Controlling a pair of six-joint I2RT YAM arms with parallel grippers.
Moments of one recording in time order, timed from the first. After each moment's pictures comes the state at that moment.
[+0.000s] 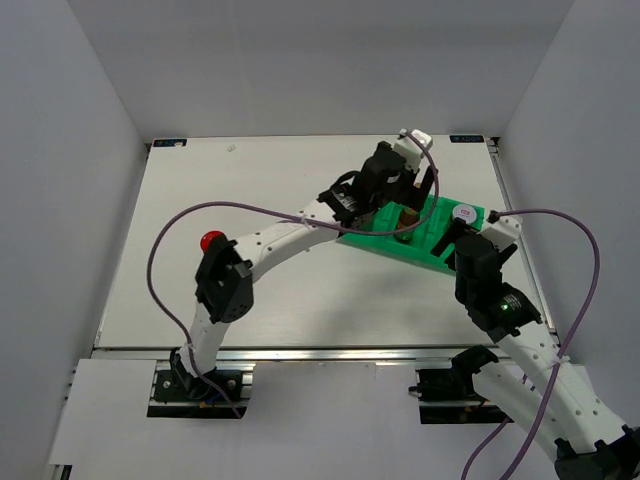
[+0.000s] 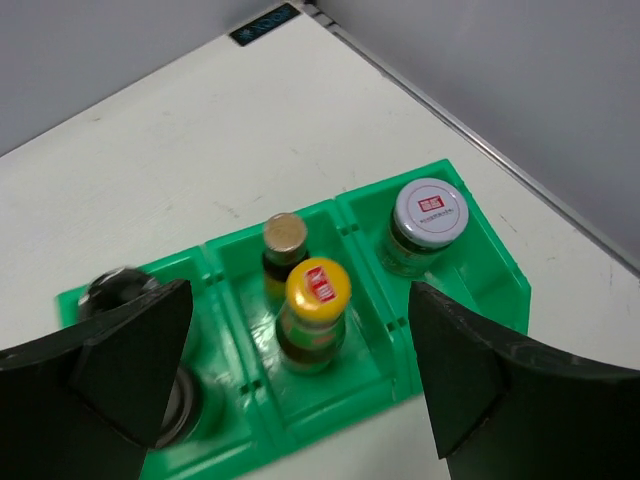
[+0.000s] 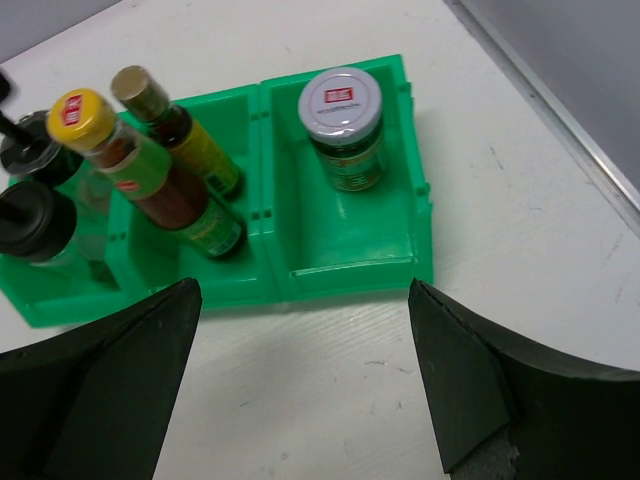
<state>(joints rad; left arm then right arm) -0.95 2.13 1.97 -0.08 -0.17 -0.08 0.49 0.65 0.66 -0.47 0.74 0.55</state>
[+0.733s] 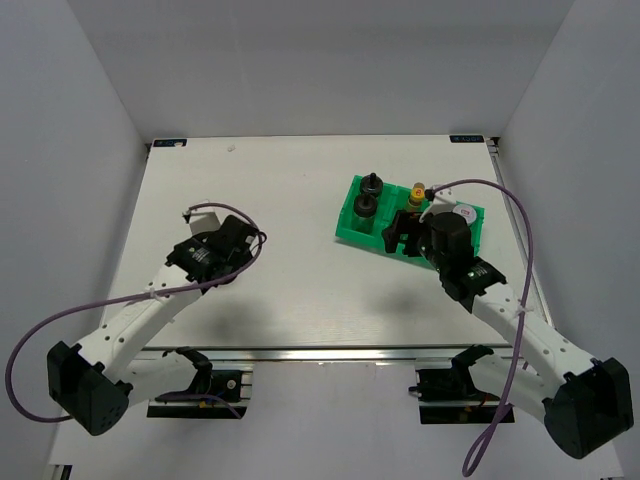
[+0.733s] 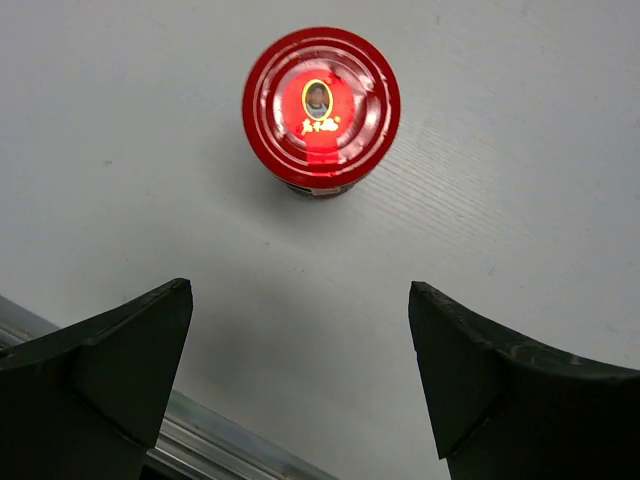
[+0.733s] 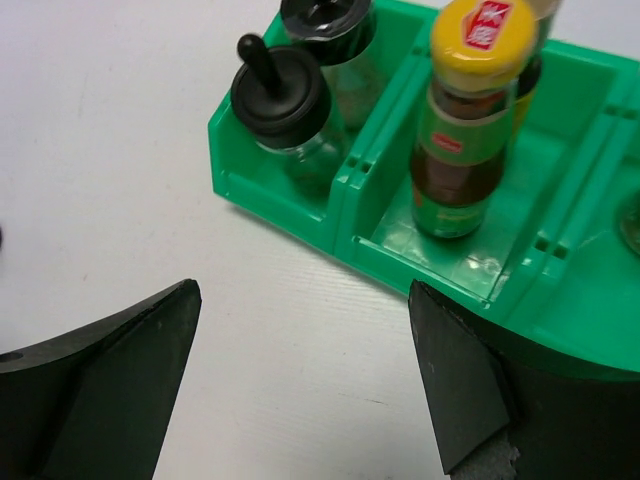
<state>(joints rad) -0.62 1.11 0.98 -0.97 -0.73 -0.91 0.49 0.95 0.66 -0.09 0.13 0.33</state>
